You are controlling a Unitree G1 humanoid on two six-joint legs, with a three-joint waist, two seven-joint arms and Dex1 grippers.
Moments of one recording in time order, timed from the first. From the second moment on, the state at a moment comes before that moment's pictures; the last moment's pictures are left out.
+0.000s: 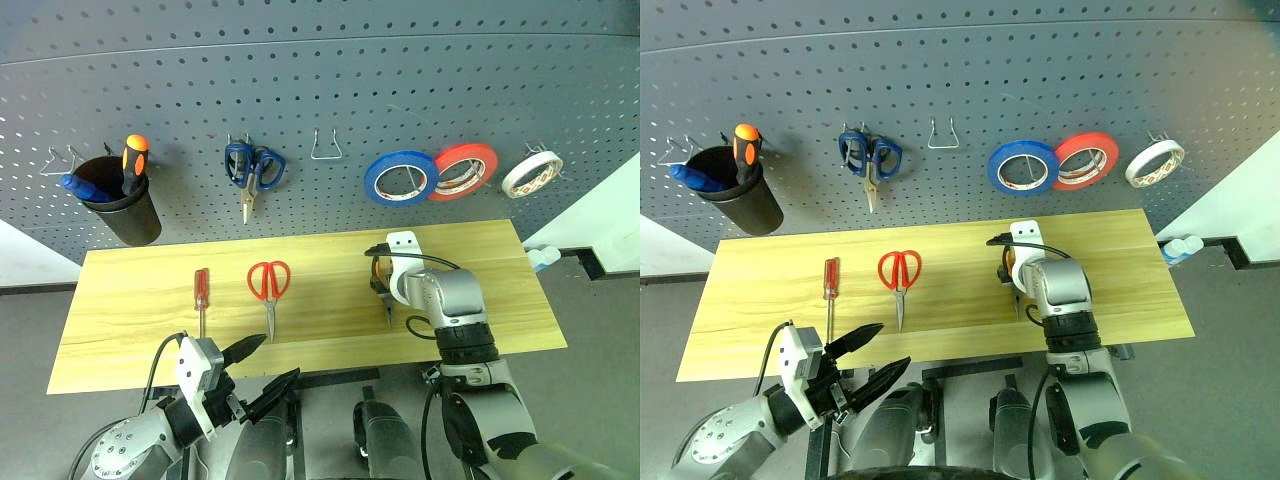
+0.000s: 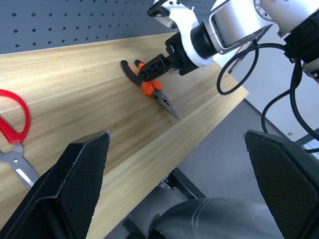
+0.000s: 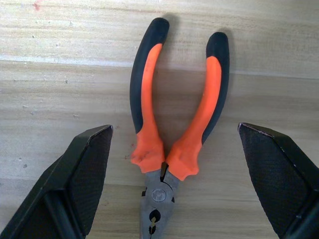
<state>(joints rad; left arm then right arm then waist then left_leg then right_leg) 0.54 0.47 0.03 -0.64 -0.56 0.28 -0.70 -0.61 -0.10 -0.03 0.15 0.06 1.25 -0.01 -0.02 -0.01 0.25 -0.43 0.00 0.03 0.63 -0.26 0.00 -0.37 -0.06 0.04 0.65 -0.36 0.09</state>
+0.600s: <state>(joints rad) 0.59 0.48 0.04 -0.69 -0.58 0.28 -0.69 -0.61 -0.10 -0.03 0.21 0.06 1.21 0.00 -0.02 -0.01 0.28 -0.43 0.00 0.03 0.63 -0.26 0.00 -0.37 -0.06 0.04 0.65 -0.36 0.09</state>
